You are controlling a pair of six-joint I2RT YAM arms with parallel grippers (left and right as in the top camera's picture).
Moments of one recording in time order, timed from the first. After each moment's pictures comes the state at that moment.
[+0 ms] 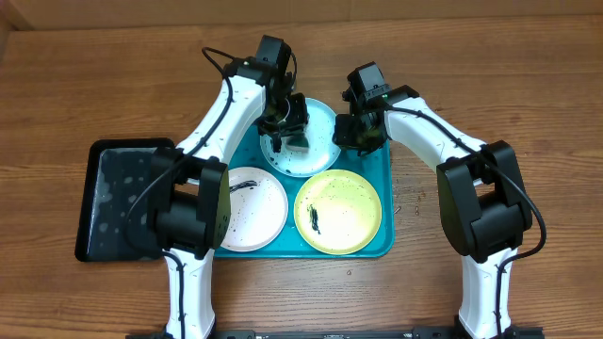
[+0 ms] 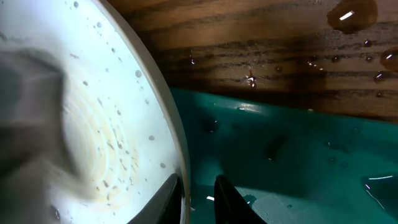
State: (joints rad) left arm -0.30 2.21 1.82 -0.97 0.30 -0.45; right arm 0.38 2.17 1.58 -0.68 -0.27 0.38
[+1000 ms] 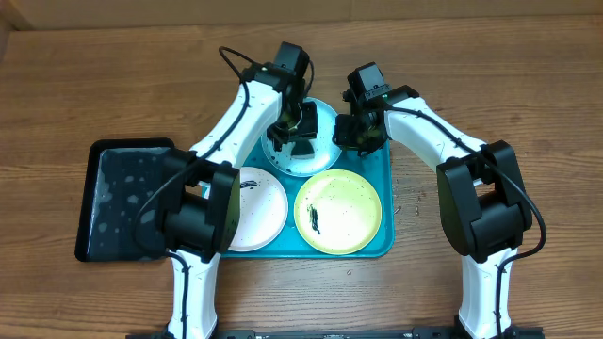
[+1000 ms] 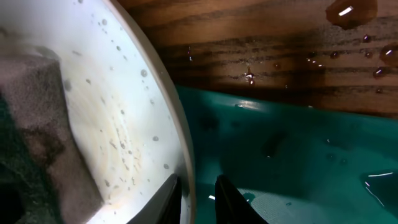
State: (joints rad) left arm -0.37 2.21 1.82 -0.98 0.19 -0.44; right arm 0.38 2.17 1.58 -0.69 -0.27 0.38
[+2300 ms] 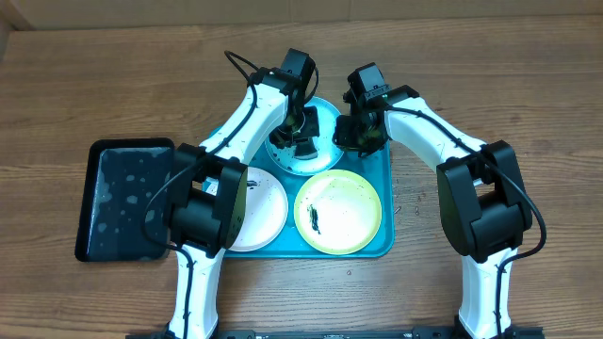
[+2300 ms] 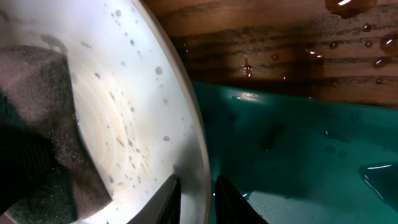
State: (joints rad) left arm -0.38 2.26 1.81 -0.97 0.14 -0.48; right arm 0.38 2.17 1.58 -0.70 -0.27 0.38
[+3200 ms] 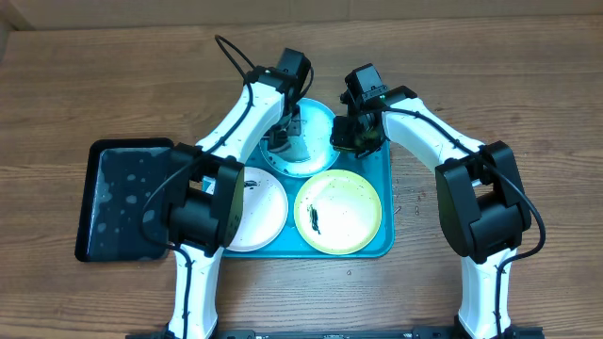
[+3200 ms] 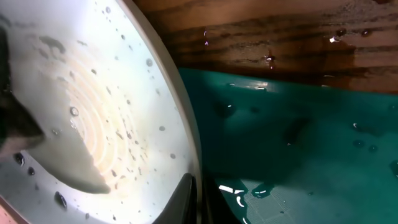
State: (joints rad) left arm -0.36 2.26 1.82 -1.00 -0.22 -0.42; right arm 0.39 2.17 1.58 -0.72 -0.28 0.40
